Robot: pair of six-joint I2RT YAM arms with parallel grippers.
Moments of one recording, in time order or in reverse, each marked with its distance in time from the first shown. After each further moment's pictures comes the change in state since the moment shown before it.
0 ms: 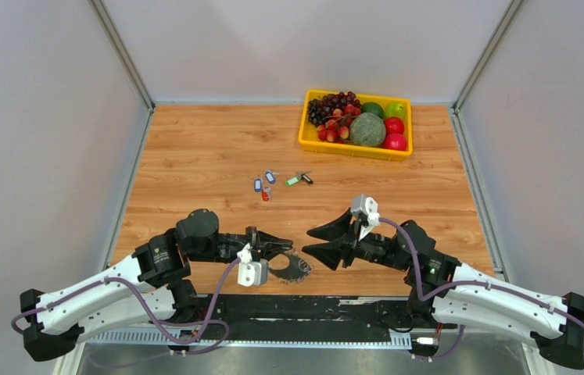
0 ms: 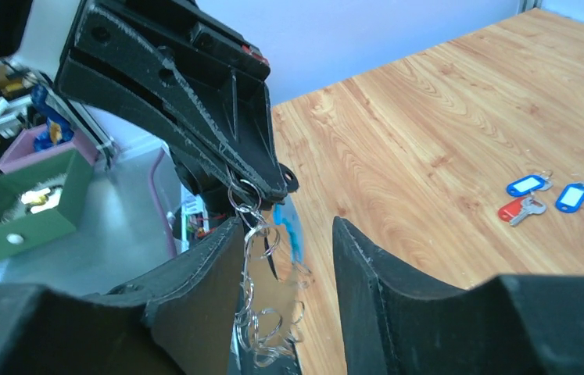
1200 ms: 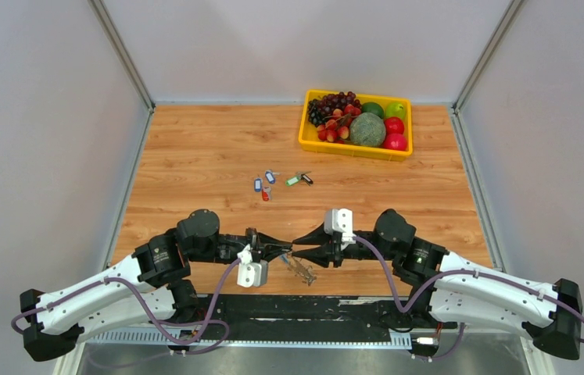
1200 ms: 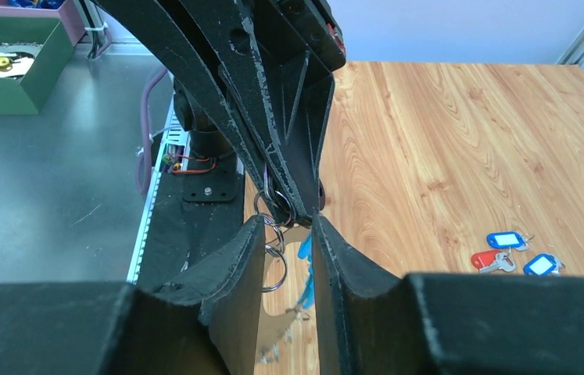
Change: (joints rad) left arm 0.000 0.000 0.000 -0.014 0.012 0.000; right arm 0.000 0.161 0.126 -0.085 -0.225 -0.371
